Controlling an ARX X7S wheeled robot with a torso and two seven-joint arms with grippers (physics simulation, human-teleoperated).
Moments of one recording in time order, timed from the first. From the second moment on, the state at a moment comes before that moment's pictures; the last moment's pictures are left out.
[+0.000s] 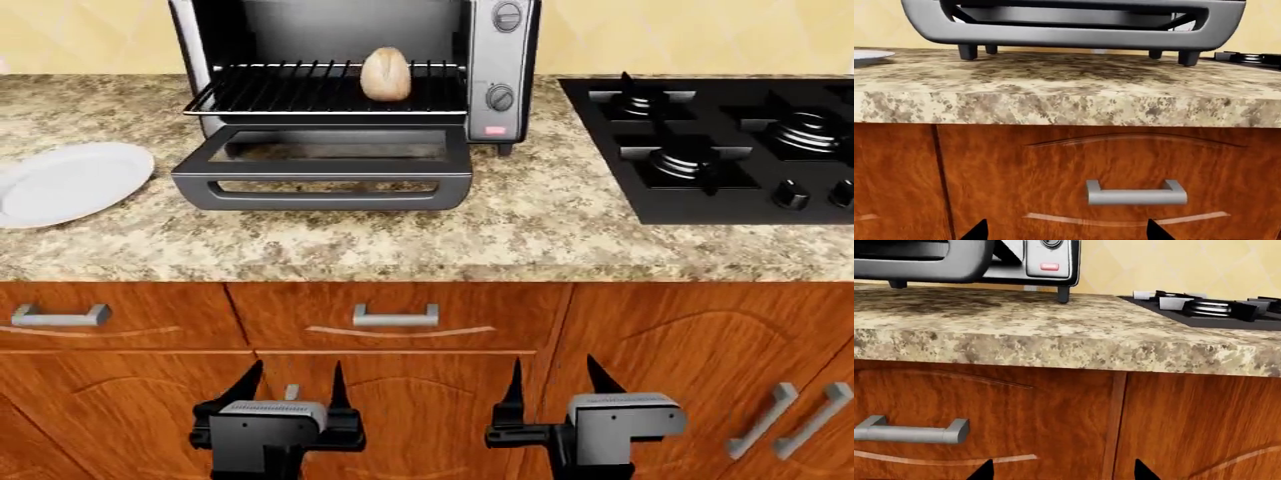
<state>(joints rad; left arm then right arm) 0.01 -0.11 0.13 -0.01 -0.14 0.03 -0.08 0.02 0.10 -0.15 0.01 0.06 0.00 0.14</state>
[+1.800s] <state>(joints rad) -2.03 -0.73 0.56 -0.25 -1.29 -1.28 -0.75 1.78 0.35 -0.59 0.16 1.27 1.39 0.66</state>
